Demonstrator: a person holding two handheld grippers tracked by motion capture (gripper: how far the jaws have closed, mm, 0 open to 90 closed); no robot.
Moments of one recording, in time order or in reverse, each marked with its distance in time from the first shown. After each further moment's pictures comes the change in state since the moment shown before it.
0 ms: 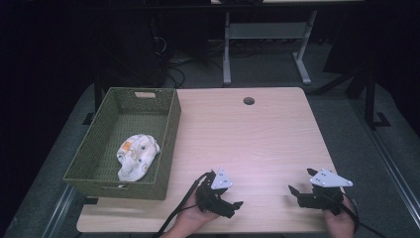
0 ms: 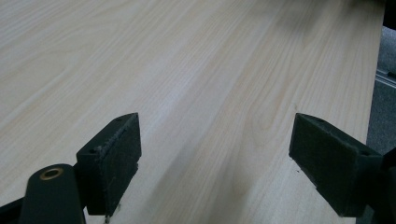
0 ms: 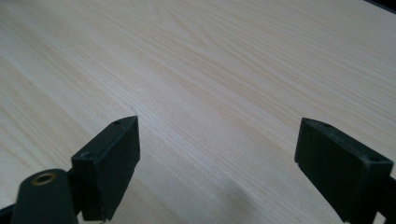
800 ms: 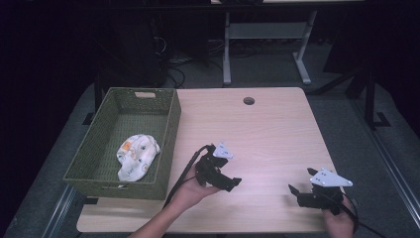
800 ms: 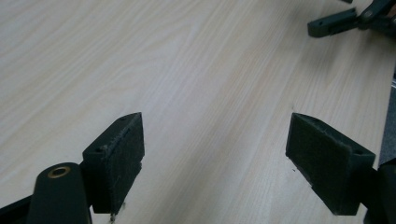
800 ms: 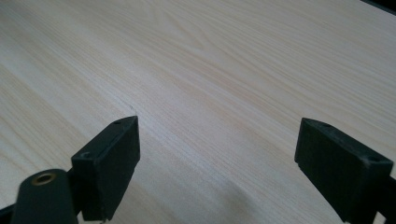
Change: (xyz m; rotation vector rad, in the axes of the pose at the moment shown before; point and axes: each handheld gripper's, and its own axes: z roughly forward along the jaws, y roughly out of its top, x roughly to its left) left arm 0.042 0.057 -0.020 0.069 -0.007 -0.034; right arm 0.001 0.001 0.001 -0.001 -0.013 0.009
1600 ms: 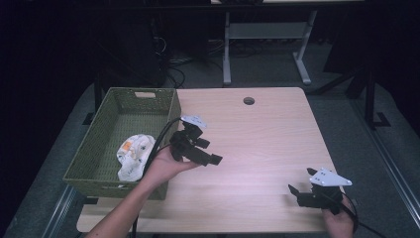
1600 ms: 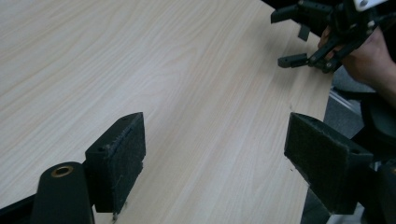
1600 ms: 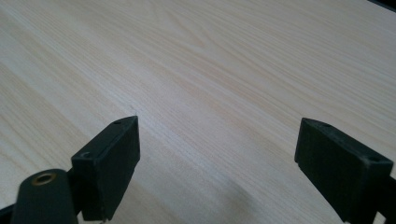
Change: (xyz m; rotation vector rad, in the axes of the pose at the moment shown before) left arm 0.059 0.019 -0.074 -0.024 -0.150 -0.126; right arm 0.000 0.000 0.001 0.005 0.005 -0.001
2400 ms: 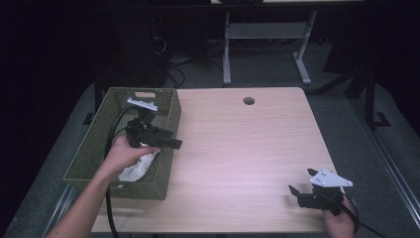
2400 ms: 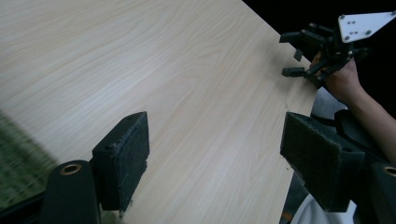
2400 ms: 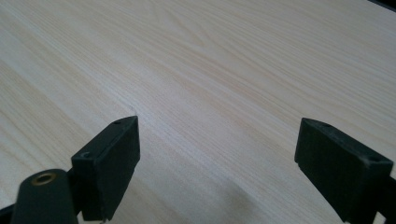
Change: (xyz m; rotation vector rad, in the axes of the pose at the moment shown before) left arm 0.070 -0.035 -0.087 -0.056 -0.038 -0.175; right arm 0.000 -0.001 -0.003 0.002 -0.003 0.004
